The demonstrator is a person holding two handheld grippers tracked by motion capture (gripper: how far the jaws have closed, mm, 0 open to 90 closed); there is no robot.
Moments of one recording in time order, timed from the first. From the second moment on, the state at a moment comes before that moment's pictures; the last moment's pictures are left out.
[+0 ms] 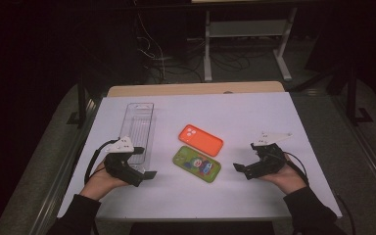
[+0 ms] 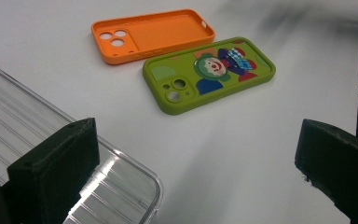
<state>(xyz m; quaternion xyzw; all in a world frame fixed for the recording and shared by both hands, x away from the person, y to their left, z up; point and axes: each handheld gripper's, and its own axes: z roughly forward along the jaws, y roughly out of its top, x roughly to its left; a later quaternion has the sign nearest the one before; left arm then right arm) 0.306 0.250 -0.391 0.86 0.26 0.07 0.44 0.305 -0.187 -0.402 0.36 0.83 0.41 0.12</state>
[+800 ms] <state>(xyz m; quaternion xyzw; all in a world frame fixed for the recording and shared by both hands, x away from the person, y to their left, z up) 0.306 0.249 -0.392 0.86 0.25 0.07 0.44 0.308 -0.182 -0.397 0.36 0.85 0.38 0.09</state>
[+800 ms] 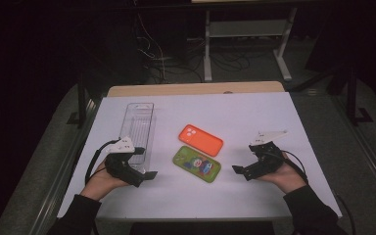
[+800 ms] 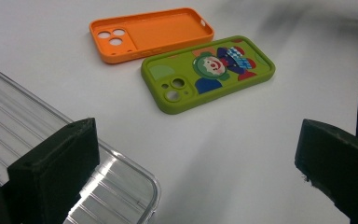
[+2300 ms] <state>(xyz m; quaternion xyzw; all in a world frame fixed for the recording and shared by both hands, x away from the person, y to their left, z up) 0.306 0.251 -0.391 0.85 0.26 0.06 0.45 0.440 -0.079 -0.415 0.32 0.89 0.31 0.05</state>
